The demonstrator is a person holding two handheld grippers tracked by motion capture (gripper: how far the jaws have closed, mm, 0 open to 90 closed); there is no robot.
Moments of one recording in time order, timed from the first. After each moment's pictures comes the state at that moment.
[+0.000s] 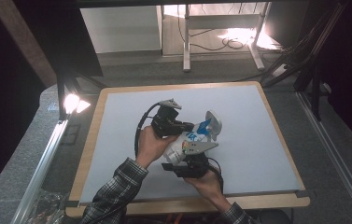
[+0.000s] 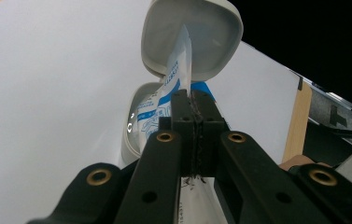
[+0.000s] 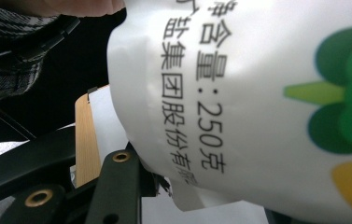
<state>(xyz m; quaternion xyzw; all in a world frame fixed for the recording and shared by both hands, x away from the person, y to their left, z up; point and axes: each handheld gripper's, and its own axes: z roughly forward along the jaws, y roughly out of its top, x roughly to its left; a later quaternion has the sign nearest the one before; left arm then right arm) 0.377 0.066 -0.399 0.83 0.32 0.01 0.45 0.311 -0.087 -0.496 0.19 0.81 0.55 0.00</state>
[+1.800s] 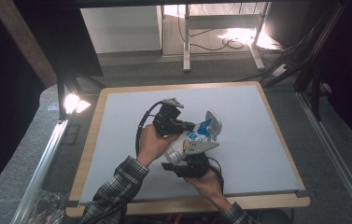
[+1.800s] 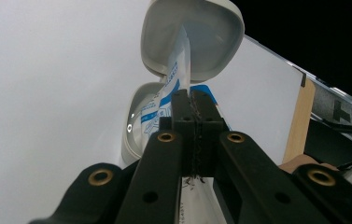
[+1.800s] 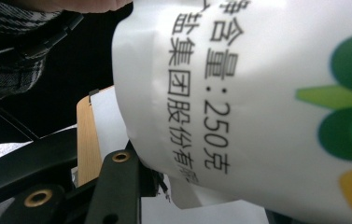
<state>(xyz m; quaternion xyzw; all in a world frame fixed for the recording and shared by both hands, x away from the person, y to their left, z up) 0.379 0.060 -0.395 0.84 0.32 0.01 0.44 0.310 -0.088 -0.494 0.19 0.81 0.55 0.00</state>
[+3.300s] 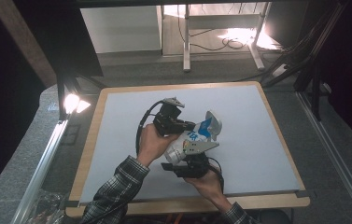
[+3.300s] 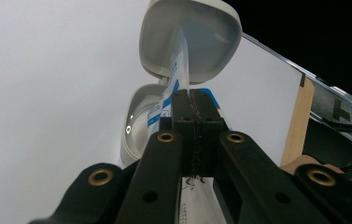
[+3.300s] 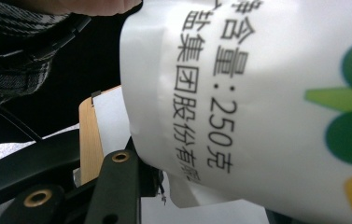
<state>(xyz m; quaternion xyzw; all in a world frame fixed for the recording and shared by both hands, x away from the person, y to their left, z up) 0.379 0.059 -0.392 0.84 0.32 0.01 0.44 0.308 -0.087 -0.490 0.19 0.81 0.56 0.01</state>
